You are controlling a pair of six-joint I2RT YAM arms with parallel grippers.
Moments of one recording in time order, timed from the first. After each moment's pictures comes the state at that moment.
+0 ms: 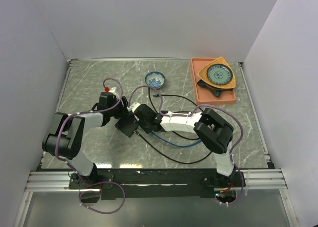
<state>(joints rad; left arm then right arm) -0.23 1.62 0.68 0.25 0.29 -0.53 0.99 1.95 1.26 -0.24 0.17 0.06</state>
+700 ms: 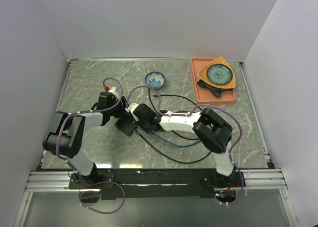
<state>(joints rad) -0.22 1.64 0.68 0.27 0.32 -0.49 0.99 1.97 1.28 -0.24 0.16 -0.01</state>
